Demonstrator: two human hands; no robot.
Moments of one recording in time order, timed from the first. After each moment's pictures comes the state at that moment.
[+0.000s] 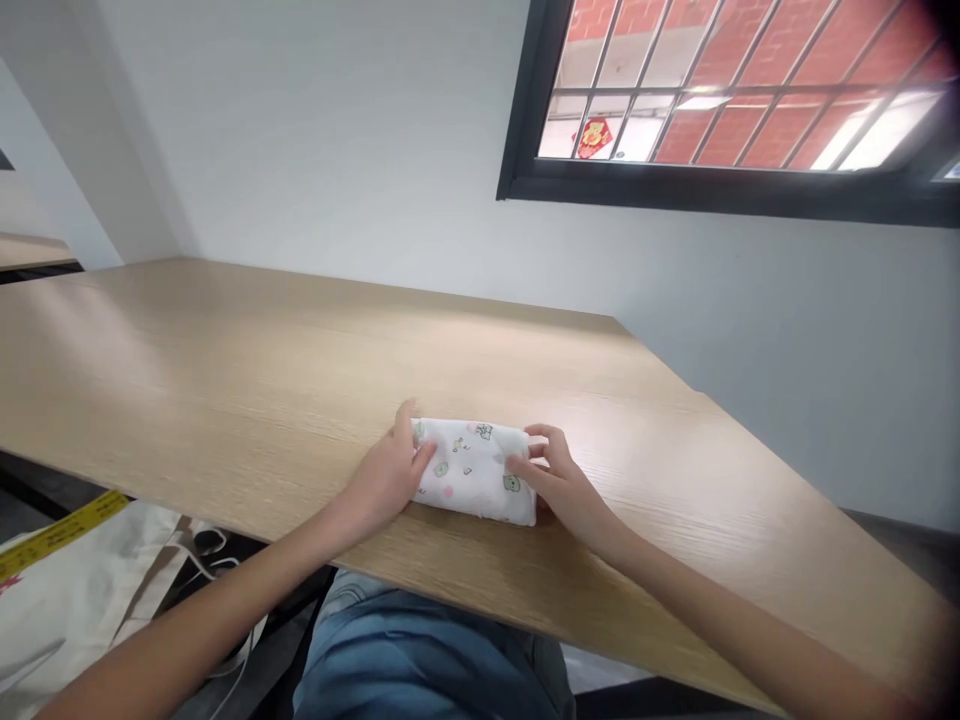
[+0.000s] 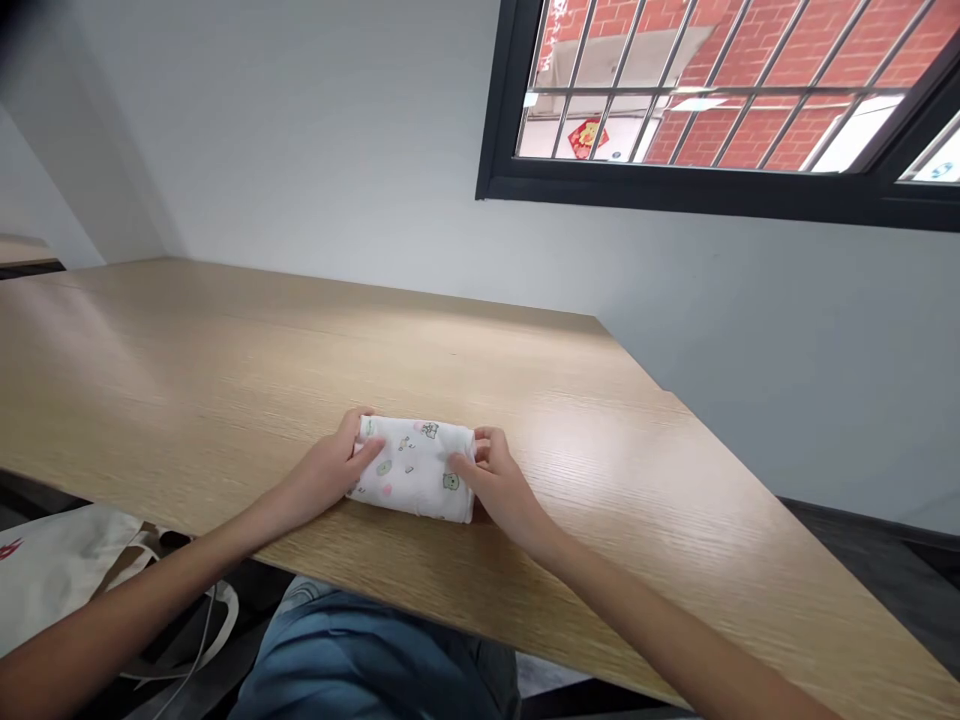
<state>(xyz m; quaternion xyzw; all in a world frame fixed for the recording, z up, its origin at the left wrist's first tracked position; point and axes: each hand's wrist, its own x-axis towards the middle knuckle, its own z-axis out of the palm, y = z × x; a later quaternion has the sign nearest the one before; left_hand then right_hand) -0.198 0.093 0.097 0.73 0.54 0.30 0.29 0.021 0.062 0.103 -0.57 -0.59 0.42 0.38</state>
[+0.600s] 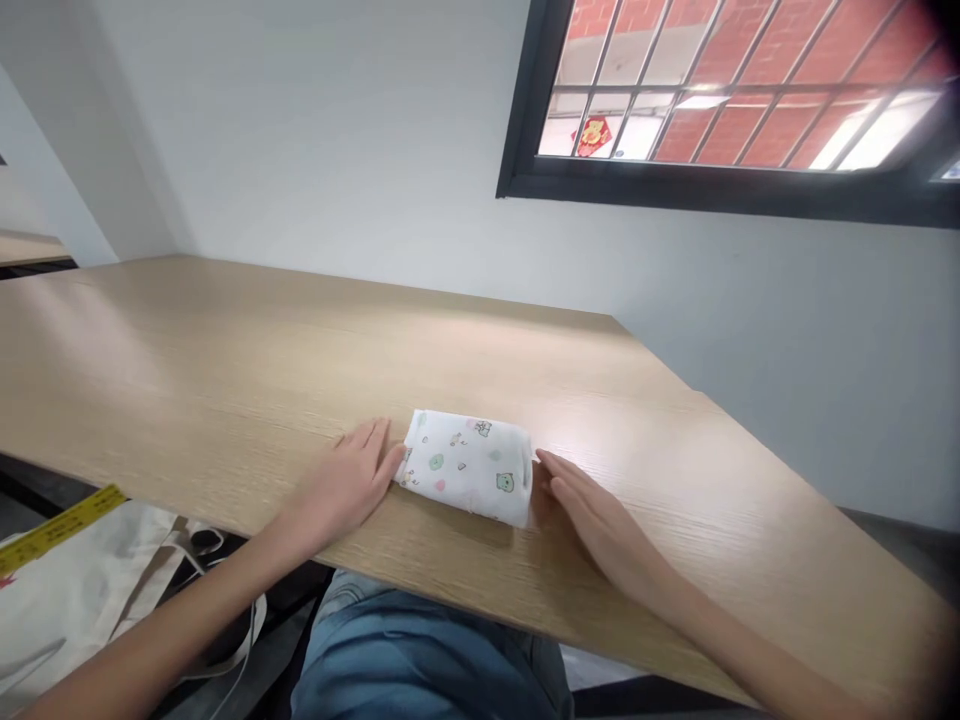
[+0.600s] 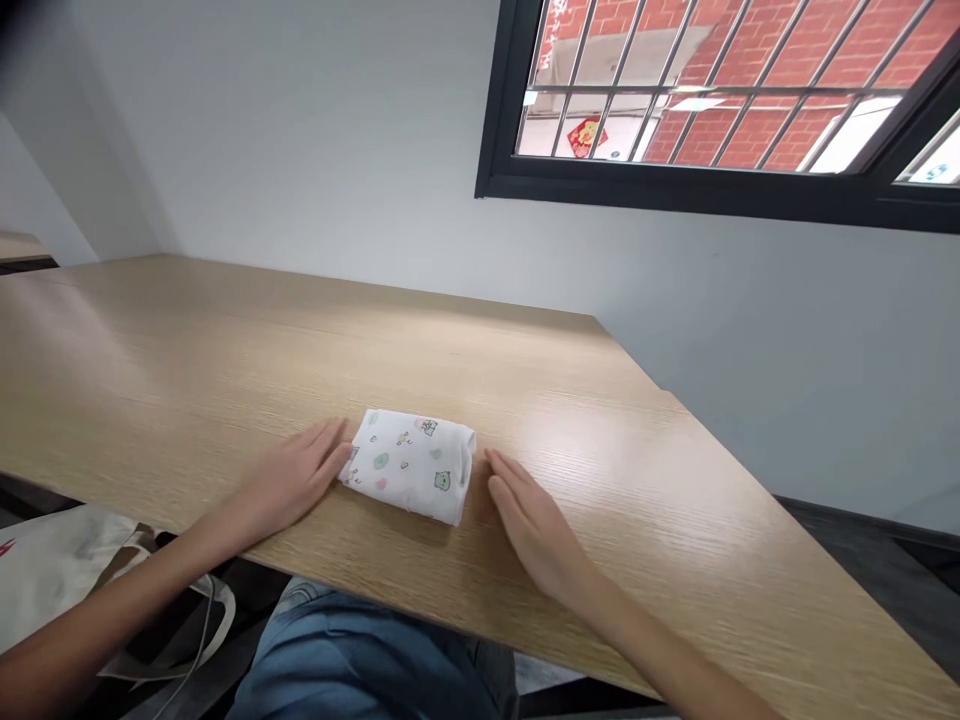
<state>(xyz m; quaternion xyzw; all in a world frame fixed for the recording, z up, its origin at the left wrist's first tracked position) -0.231 0.087 0.091 0.81 0.54 0.20 0.07 0.049 0.032 0.098 -0.58 -0.71 0.25 0.31</state>
